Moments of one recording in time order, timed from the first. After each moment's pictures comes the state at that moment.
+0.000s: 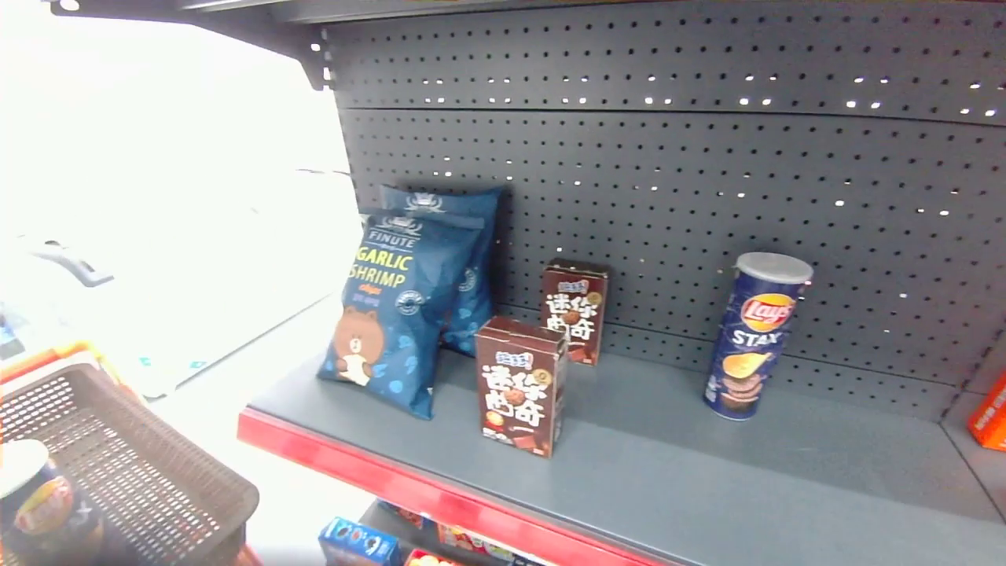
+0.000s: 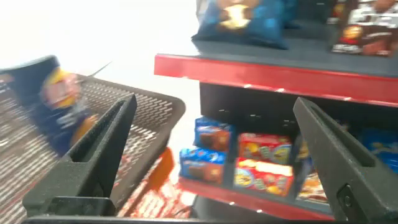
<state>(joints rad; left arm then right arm) 0.00 0.00 0.00 0.01 -0.05 0.02 0.00 0.00 0.00 0.01 0.00 0.00</state>
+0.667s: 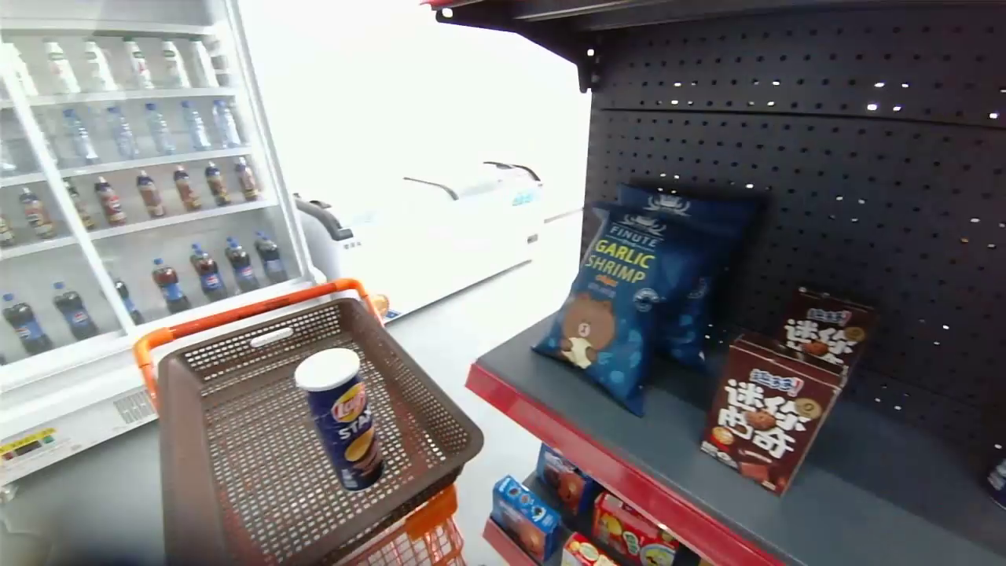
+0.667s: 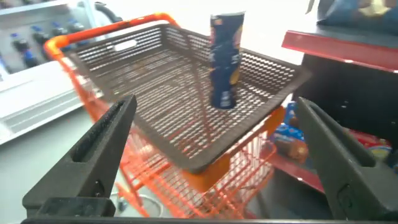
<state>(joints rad) 0.00 0.00 0.00 0.01 -0.05 0.02 0.00 0.00 0.00 0.01 0.00 0.00</state>
